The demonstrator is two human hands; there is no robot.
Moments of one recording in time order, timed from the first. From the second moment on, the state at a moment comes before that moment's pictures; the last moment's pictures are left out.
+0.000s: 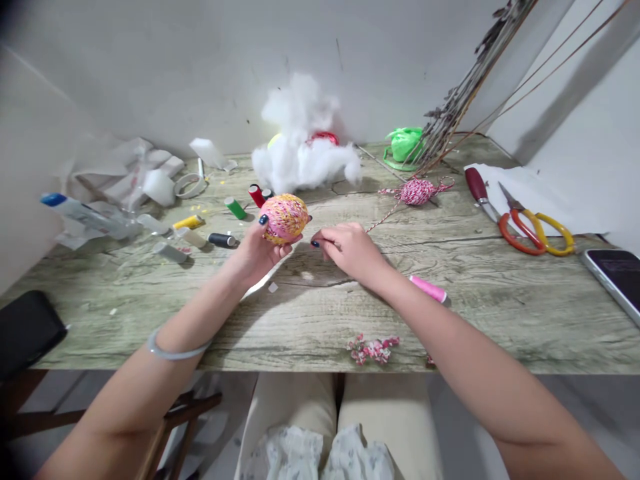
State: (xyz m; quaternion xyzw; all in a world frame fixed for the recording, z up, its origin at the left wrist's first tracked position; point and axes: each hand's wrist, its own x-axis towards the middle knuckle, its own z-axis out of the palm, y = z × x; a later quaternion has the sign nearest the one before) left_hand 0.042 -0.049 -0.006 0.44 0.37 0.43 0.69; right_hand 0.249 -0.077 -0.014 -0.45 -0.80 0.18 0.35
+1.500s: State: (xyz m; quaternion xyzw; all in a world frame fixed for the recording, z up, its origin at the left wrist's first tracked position) left_hand 0.050 -0.067 -0.005 0.55 0.29 0.38 0.69; right_hand 0.257 -0.076 -0.024 -0.48 -0.82 0.07 0.30
